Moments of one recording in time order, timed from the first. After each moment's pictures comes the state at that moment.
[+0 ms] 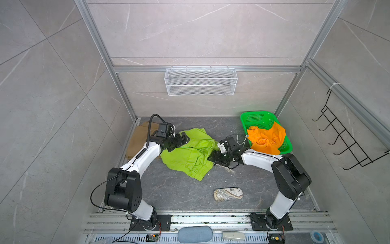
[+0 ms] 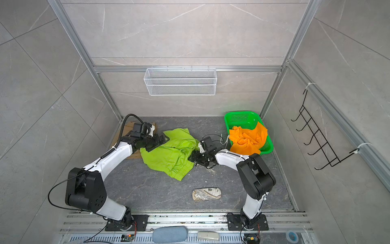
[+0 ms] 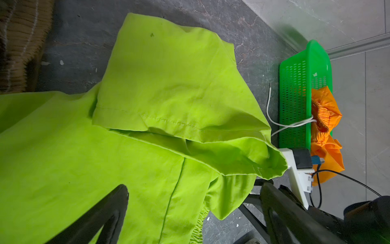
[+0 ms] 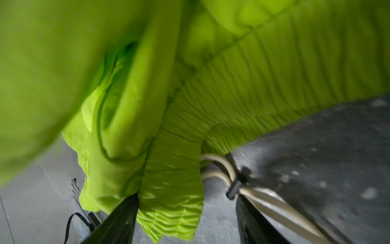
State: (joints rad) left arm -0.27 1.55 1.16 -0.46 0.37 -0.58; right arm 0.55 1.79 1.03 -0.17 -0.41 0.74
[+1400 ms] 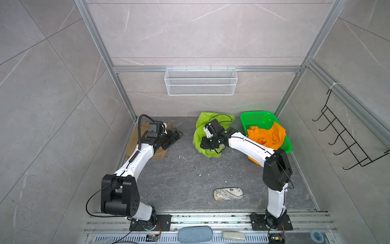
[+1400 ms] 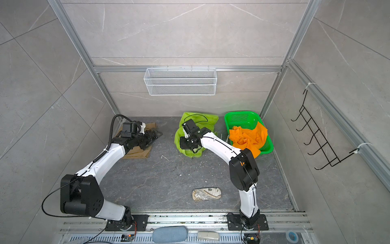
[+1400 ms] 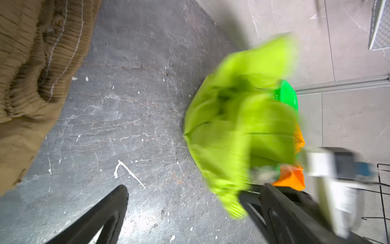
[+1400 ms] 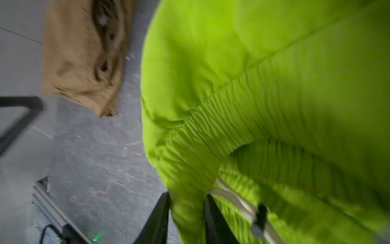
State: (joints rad) left arm -0.16 1.48 1.13 -0.41 0.45 -0.68; right arm 0.65 1.96 1.65 -0.73 -0.19 0.52
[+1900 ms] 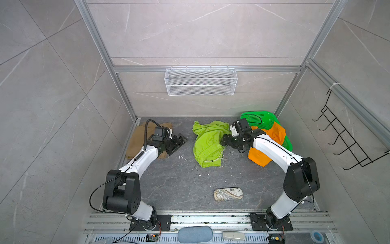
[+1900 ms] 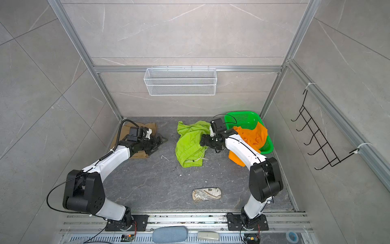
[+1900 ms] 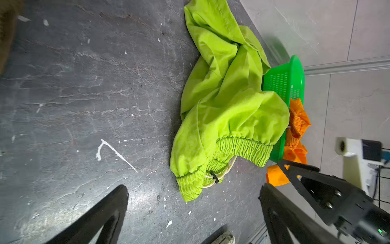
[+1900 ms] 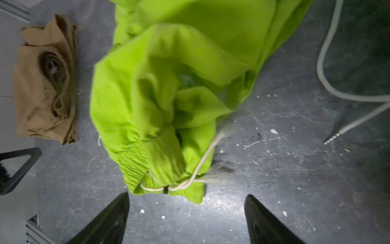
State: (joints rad) left arm -0.22 1.52 1.05 -0.36 0.49 -0.72; right arm 0.37 1.71 1.34 -0.68 -0.21 0.49
